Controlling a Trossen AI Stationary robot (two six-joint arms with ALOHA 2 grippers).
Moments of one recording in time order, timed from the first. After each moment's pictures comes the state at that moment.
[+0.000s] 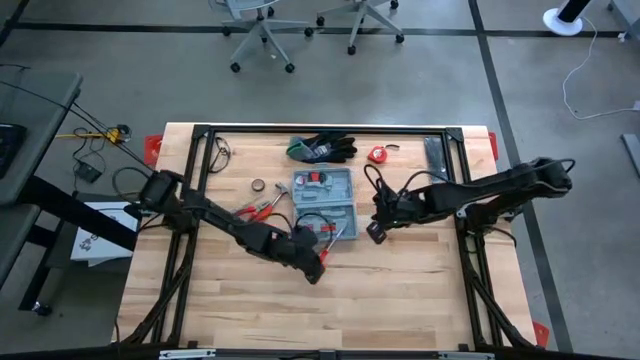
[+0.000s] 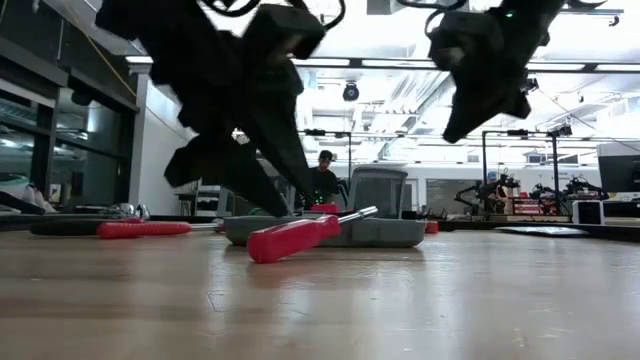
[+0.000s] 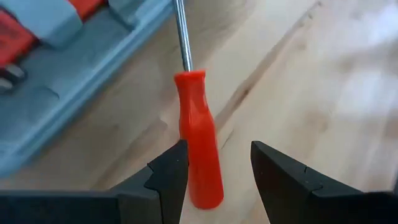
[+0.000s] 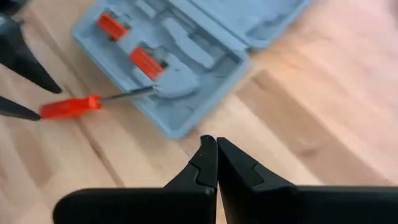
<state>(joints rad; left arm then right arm) -0.34 1.83 1.07 -0.18 -0.23 -1.10 0.17 1.34 0.93 -0.68 0.27 0.83</state>
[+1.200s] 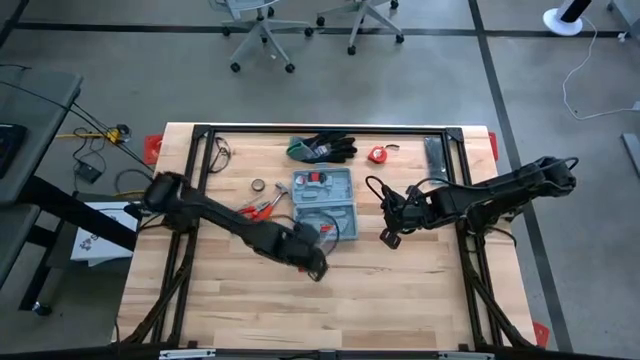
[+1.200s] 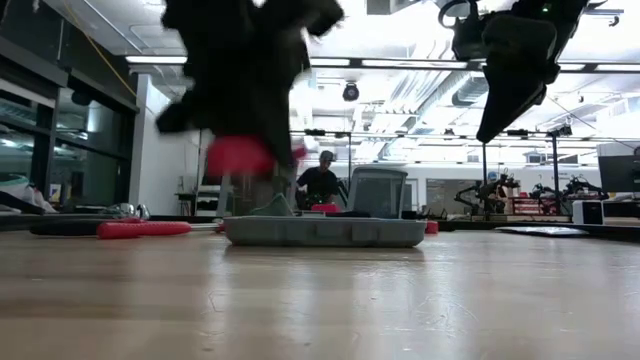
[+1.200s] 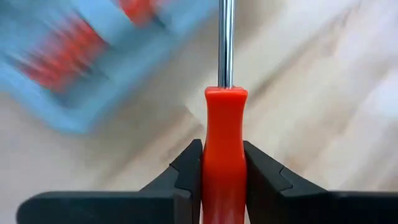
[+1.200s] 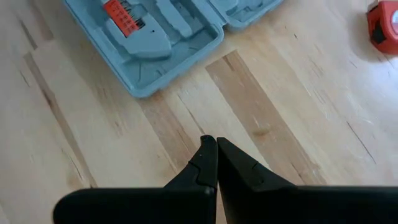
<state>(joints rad) -0.34 1.83 1.30 -0.62 -0.25 -1.19 0.23 1.30 0.93 -0.83 0.33 0.70</state>
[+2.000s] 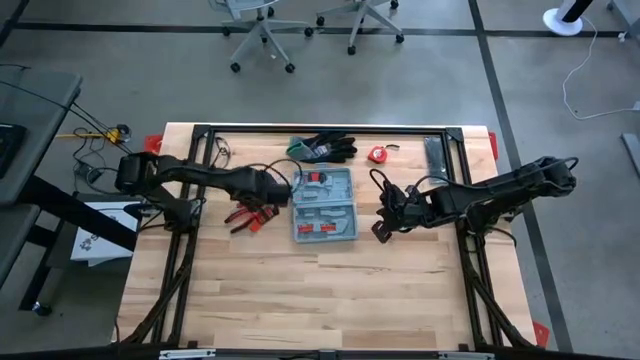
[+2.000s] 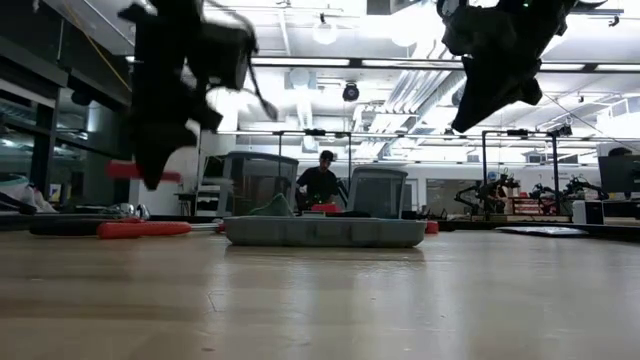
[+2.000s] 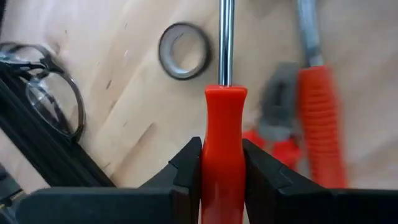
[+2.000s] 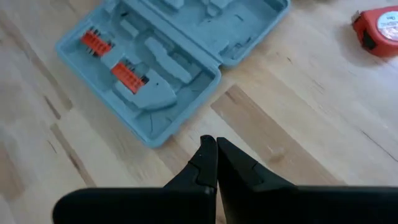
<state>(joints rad) 0.10 1.56 0.98 -1.12 -0.36 -0.61 0.22 1.30 0.93 -0.73 0.42 0.88</state>
